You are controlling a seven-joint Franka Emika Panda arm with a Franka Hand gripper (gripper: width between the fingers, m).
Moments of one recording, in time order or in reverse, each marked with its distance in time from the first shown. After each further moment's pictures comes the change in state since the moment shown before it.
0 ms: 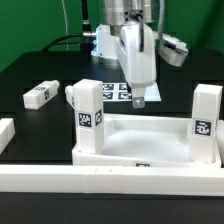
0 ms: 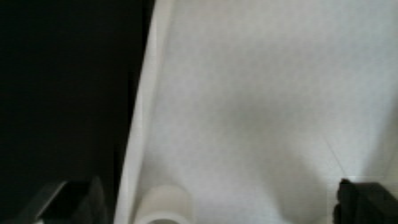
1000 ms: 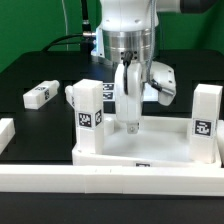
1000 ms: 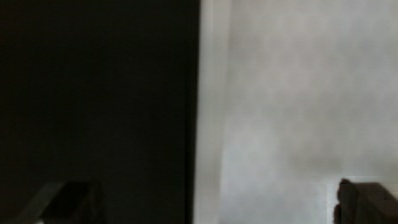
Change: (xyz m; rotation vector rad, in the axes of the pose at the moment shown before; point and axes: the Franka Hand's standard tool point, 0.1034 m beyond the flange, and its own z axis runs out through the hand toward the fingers) arm 0.006 0.032 0.060 -0.096 0.030 0.147
